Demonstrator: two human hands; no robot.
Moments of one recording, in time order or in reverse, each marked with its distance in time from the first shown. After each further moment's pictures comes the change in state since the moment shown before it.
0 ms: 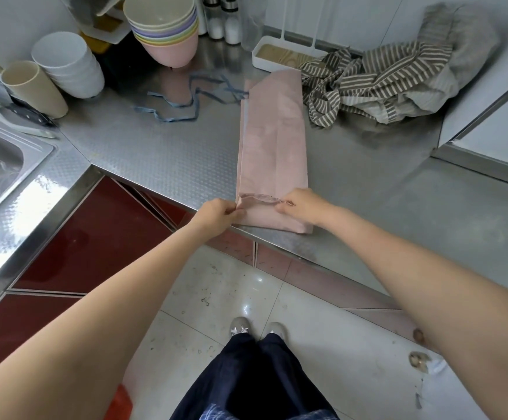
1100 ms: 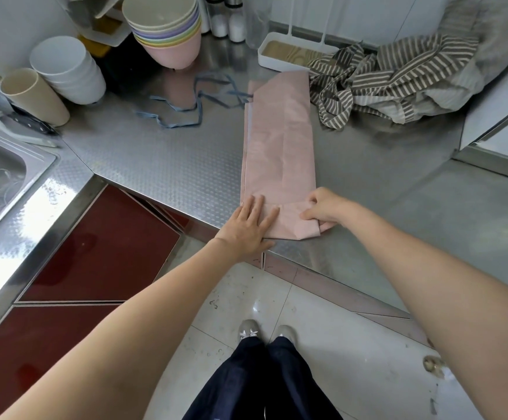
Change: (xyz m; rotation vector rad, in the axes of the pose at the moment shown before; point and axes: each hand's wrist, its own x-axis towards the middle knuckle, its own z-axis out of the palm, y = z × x) left_hand 0.013 0.017 0.028 0.898 -0.121 0.292; right_hand 0.026 0.017 -0.005 0.483 -0.036 0.396
